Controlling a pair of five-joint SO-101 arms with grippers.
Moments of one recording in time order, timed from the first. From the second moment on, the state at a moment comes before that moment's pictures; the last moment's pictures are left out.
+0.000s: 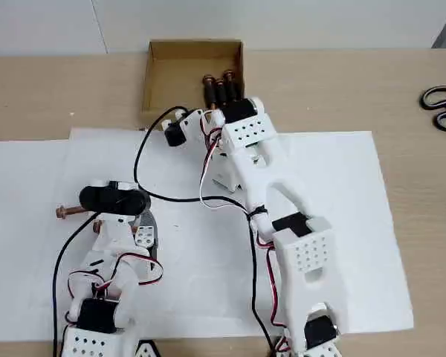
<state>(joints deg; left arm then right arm) 4.5 -98.2 96.0 48.0 7.9 -25.1 39.4 -35.3 93.8 33.2</state>
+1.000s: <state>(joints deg) 4.3 -98.2 96.0 48.0 7.9 -22.1 39.1 -35.0 96.4 32.1</state>
